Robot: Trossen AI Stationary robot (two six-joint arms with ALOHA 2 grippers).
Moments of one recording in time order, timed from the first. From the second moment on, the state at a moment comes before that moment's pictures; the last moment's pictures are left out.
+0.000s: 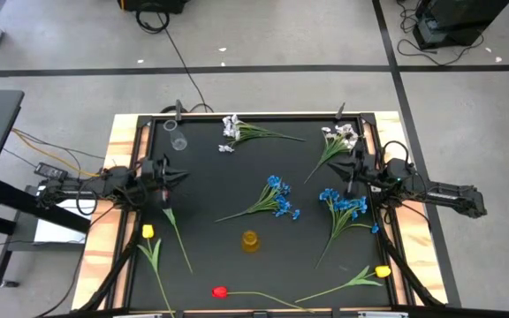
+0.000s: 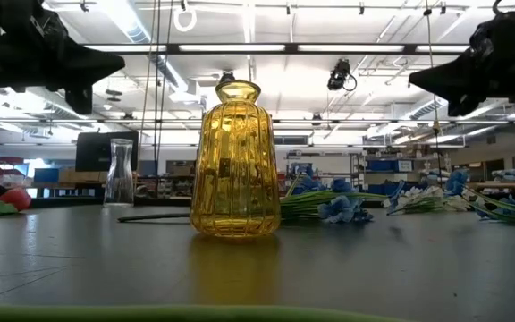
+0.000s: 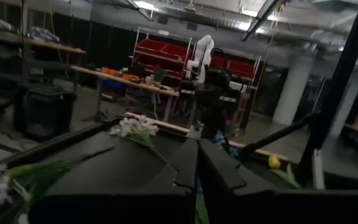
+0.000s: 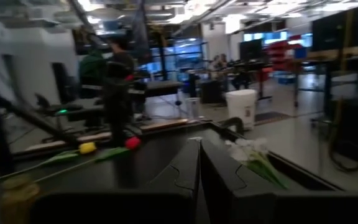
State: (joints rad) left arm -0.03 0.01 0.01 0.18 -0.23 -0.24; right arm -0.21 0.02 0.01 0.14 0.10 0.10
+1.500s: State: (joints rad) left arm -0.03 0.64 0.57 -0.61 -0.33 -1.23; right arm -0.21 0.02 0.01 0.13 0.39 0.90
